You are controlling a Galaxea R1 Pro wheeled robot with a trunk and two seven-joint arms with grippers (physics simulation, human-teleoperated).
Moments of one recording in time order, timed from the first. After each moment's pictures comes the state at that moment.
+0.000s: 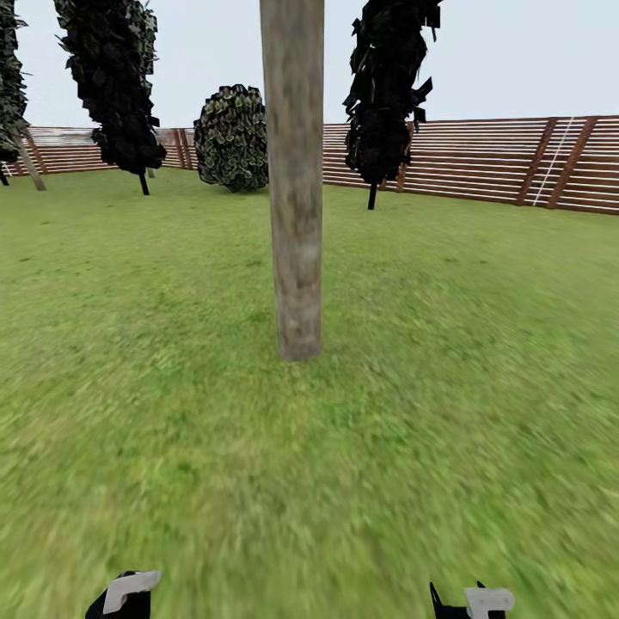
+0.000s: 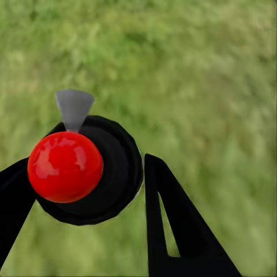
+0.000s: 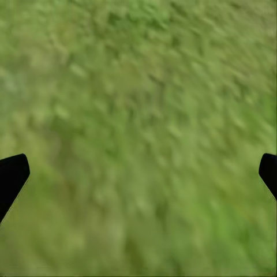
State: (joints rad) left arm -0.26 0.14 0.17 -0.36 0.01 -0.42 0.01; right arm -0.33 -0.11 -0.03 -0.12 0.03 -0.68 0.00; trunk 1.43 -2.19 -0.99
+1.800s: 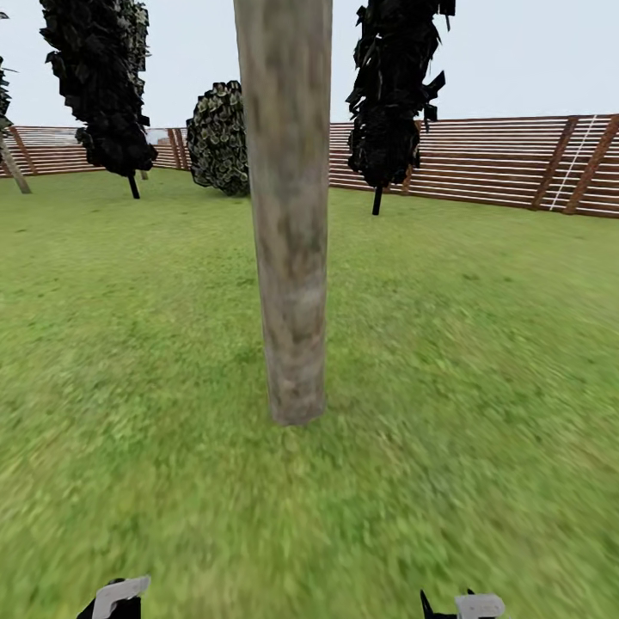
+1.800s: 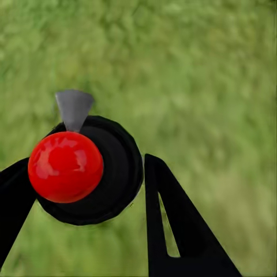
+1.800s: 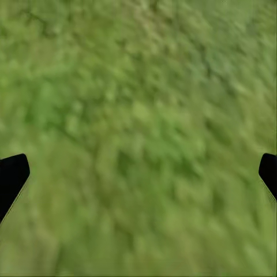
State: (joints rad) left arm -0.25 0.15 0.22 -0.36 0.01 -0.42 -0.01; right arm -0.33 -0.08 -0.02 -0.09 0.03 -0.68 0.01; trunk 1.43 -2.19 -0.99
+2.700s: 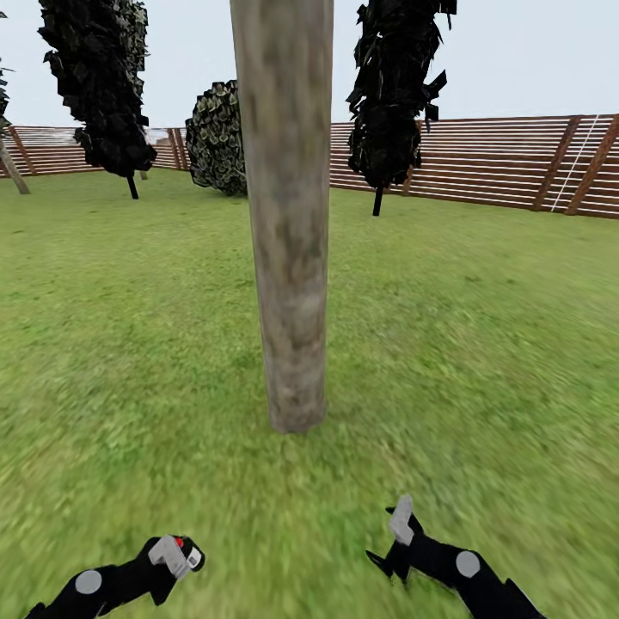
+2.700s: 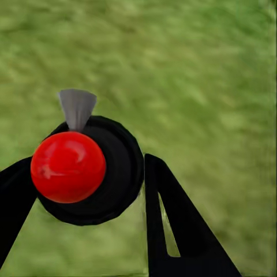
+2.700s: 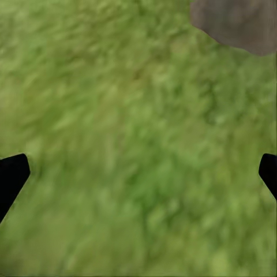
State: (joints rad) left arm -0.44 0.23 0.14 -0.40 -0.53 -0.30 -0.65; right arm -0.46 -0.08 -0.02 -0.47 0.58 -0.37 0.56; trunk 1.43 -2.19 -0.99
